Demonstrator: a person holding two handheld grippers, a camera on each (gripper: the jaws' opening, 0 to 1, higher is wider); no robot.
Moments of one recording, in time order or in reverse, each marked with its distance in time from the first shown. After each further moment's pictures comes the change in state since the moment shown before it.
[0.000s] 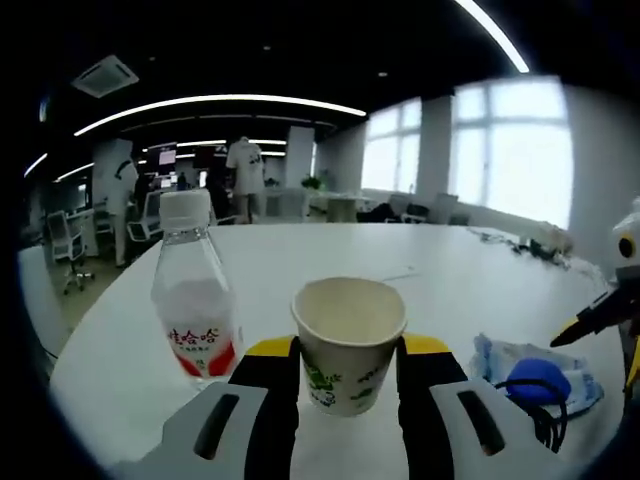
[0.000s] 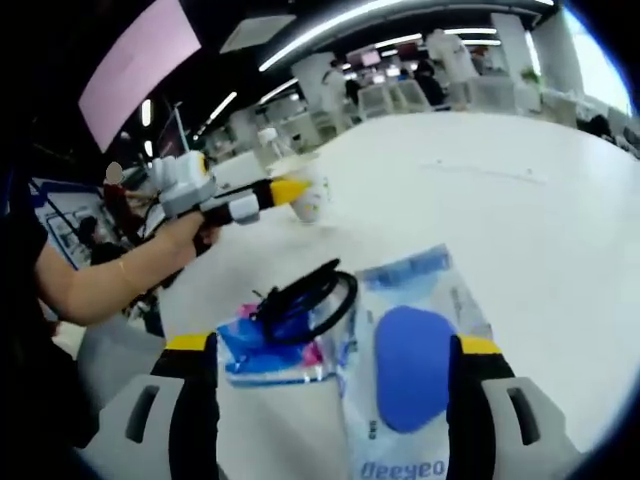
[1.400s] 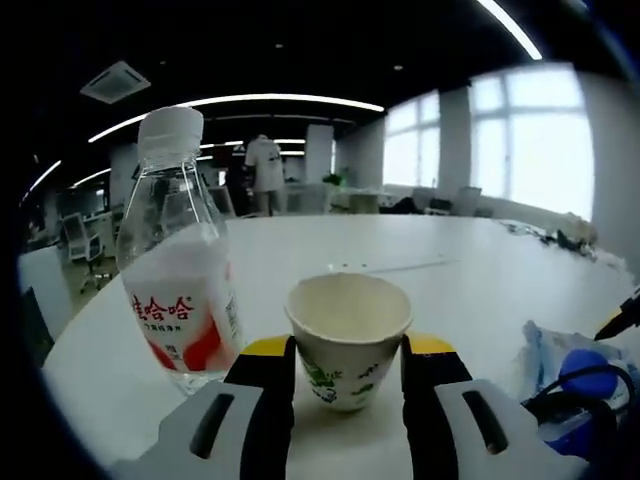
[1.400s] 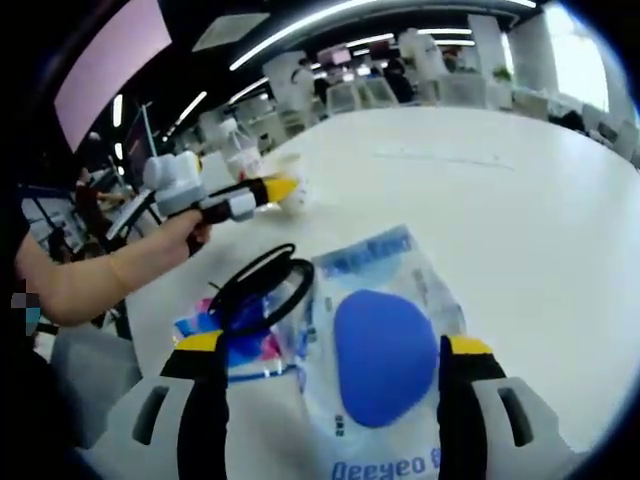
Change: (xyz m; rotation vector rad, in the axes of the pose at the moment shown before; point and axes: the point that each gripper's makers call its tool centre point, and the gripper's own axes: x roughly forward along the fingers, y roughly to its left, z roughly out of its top) left arm 0.036 0.021 -0.026 0.009 0.004 0.097; right arm 0.001 -0.030 -0.011 0.020 0.000 -0.143
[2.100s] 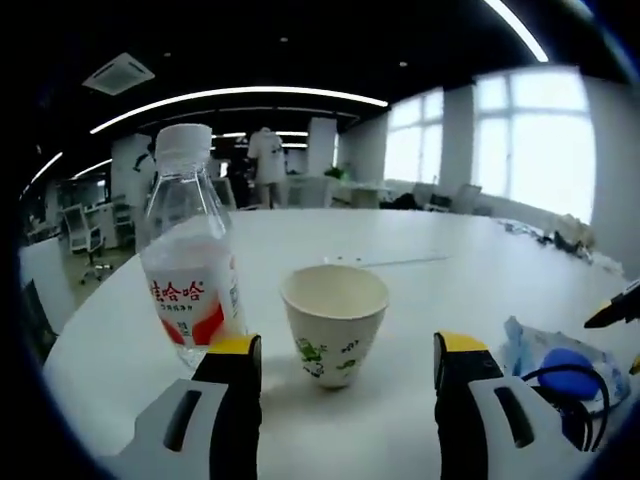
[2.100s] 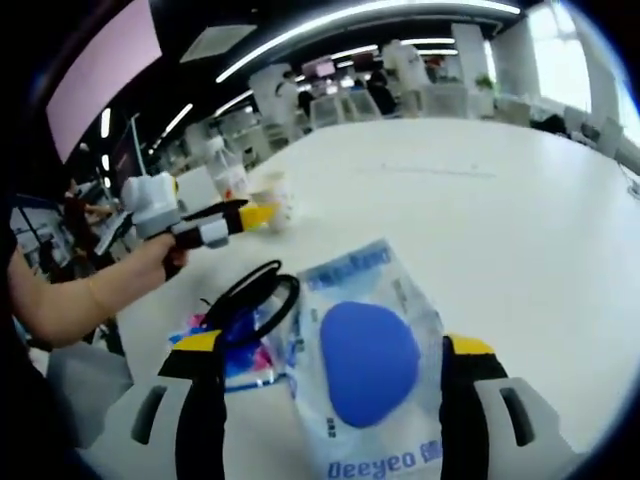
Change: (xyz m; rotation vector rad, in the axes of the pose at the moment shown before) left arm -0.024 -0.014 -0.004 0.000 0.041 -0.019; right arm -0.015 -0.012 0.012 0.056 -0.081 -0.078
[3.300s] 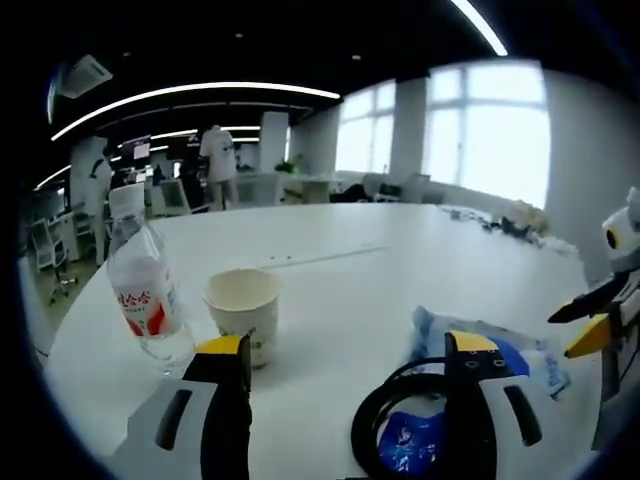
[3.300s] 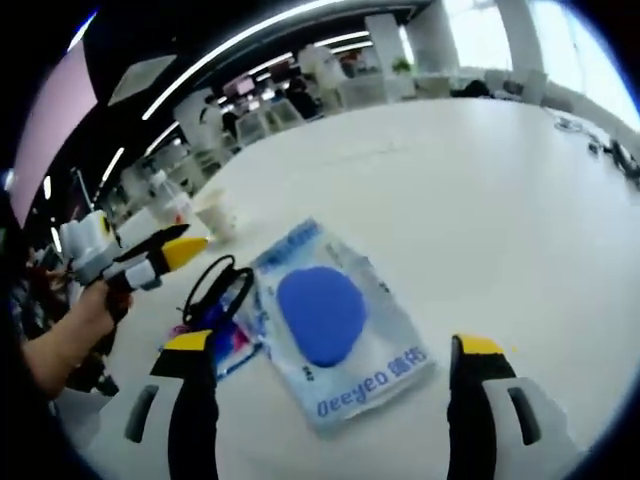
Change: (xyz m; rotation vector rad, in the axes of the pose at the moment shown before) left arm -0.041 -0.071 0.007 0.037 0.043 -0.189; right arm -0.045 -0.024 -0.039 0.233 -0.001 -0.239
